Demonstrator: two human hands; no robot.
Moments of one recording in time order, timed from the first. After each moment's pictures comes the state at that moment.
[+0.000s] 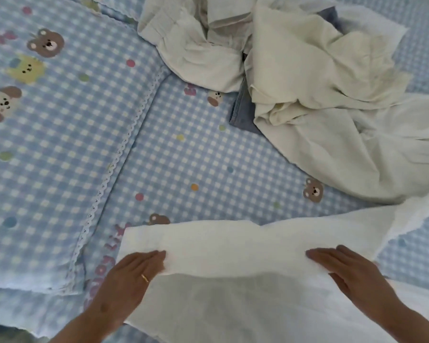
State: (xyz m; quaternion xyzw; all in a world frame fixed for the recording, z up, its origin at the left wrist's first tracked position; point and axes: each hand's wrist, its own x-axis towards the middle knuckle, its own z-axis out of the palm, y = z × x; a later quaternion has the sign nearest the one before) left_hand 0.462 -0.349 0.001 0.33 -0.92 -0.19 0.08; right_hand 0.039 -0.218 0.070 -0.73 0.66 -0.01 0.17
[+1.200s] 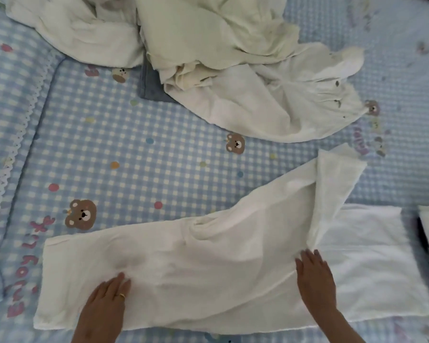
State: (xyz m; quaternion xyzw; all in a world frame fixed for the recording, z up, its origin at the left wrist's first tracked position) left_hand 0.423 -0.206 -0.037 0.37 -0.91 -0.17 -0.09; right_hand 0.042 0.025 -0.022 -0.30 0.93 0.11 0.17
